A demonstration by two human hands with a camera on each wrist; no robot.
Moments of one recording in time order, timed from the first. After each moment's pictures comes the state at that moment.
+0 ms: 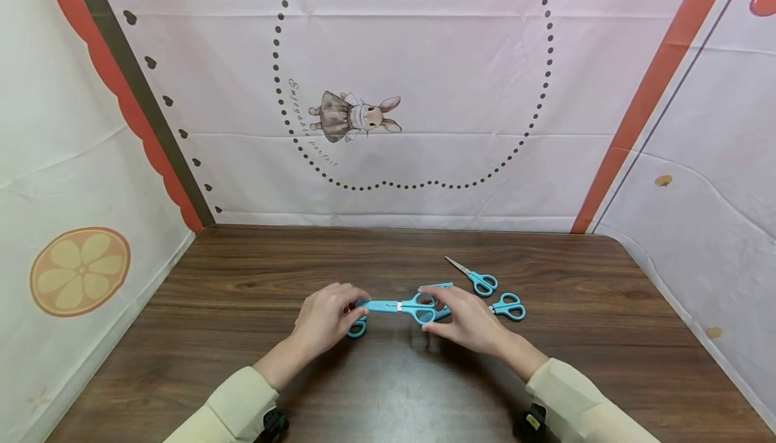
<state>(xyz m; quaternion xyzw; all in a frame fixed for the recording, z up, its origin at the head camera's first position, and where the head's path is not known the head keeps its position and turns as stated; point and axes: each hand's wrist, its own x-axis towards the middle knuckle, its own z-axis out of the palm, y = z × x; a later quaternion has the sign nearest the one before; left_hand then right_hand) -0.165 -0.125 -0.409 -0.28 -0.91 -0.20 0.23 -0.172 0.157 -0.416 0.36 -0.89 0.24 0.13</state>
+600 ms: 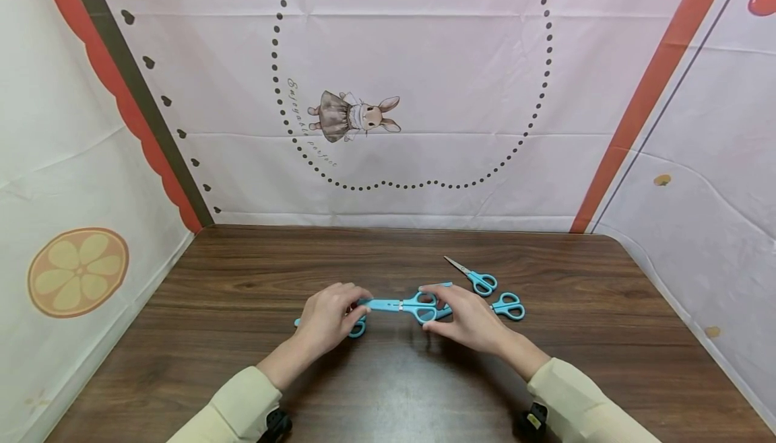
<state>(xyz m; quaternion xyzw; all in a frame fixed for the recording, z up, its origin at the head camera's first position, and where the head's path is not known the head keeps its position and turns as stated) -0.166 -0.119 -0.410 -0.27 -0.91 -0.20 0.24 -0.171 0.159 -0.413 0.36 -0.89 0.24 0.13</state>
